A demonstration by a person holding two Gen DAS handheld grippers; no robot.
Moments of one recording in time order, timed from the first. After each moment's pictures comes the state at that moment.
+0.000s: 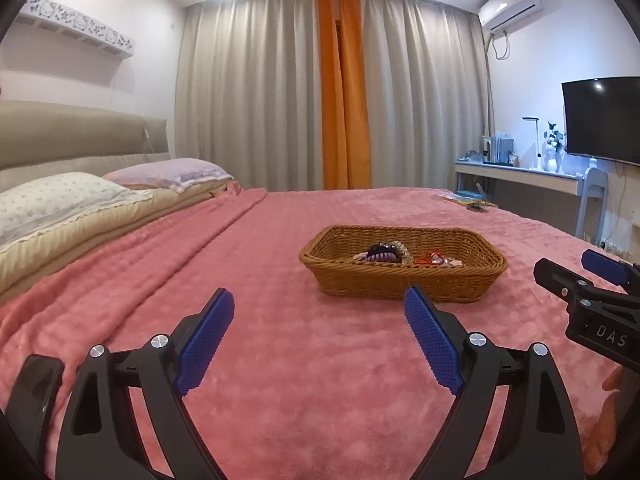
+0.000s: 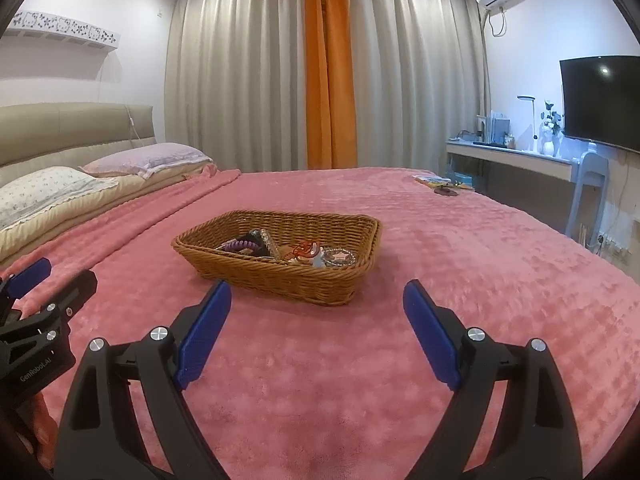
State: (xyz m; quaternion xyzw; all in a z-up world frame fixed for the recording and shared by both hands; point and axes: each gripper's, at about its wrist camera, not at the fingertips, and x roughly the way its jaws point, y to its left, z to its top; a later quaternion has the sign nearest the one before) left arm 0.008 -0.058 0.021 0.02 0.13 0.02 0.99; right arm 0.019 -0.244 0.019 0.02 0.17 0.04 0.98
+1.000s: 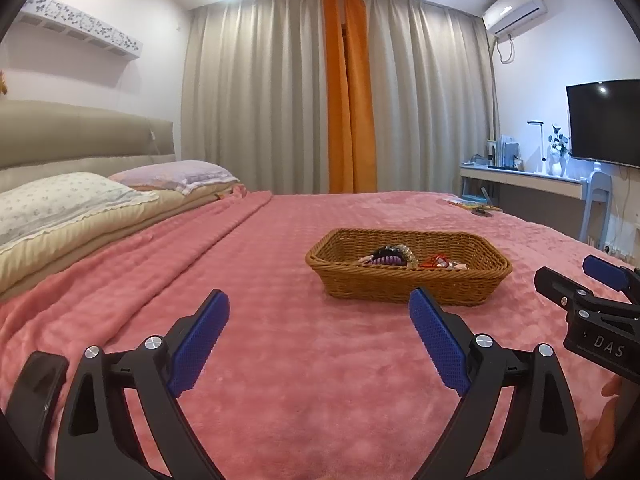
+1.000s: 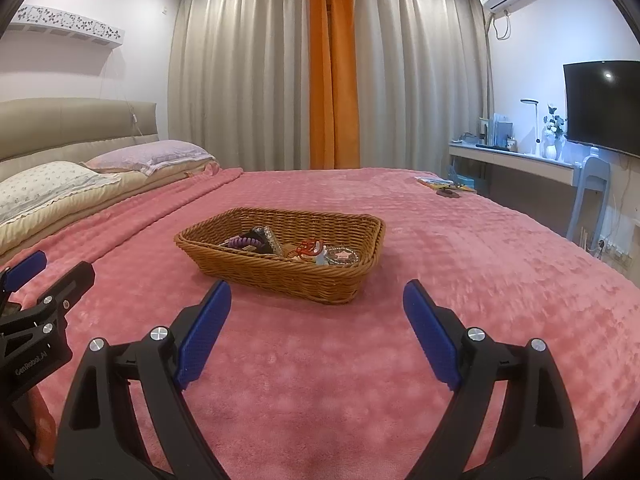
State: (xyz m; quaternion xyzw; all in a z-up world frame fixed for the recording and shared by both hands) left arm 0.004 -0.056 0.024 0.02 0.12 0.03 0.99; right arm 0.020 -0.239 0.016 0.01 0.17 0.04 0.99
